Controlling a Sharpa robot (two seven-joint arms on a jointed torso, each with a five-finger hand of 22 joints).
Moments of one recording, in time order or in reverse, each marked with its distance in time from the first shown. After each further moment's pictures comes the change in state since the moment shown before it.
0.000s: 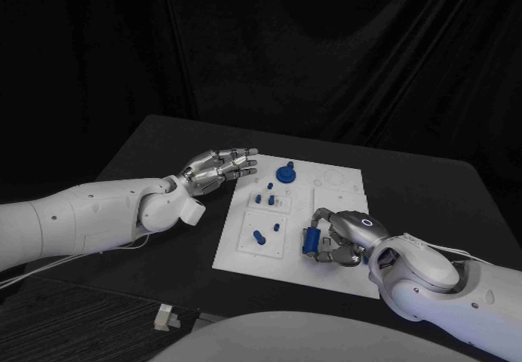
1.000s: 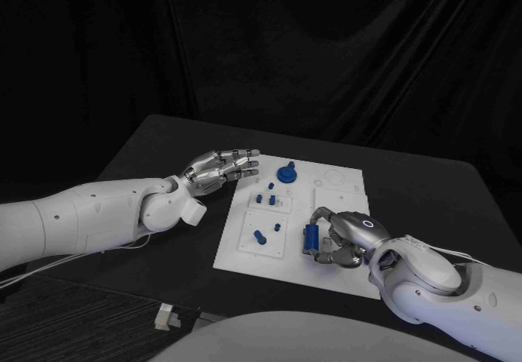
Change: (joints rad) left arm -0.002 0.003 0.000 -0.002 0.000 0.008 -0.005; left_hand 0.000 0.000 0.000 0.000 0.000 0.000 0.000 0.000 0.000 0.000 0.000 0.000 0.000 0.000 0.000 0.000 0.000 0.000 0.000 0.000 0.000 0.000; right arm -0.003 -0.005 0.000 0.012 0.009 -0.019 0.010; right_hand 0.023 -0.004 0.063 -0.004 0.588 0.000 0.000 0.040 -0.262 -0.005 -0.005 0.000 0.000 0.000 -0.001 0.000 0.000 0.000 0.009 -0.009 -0.010 0.000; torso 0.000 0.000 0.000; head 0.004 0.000
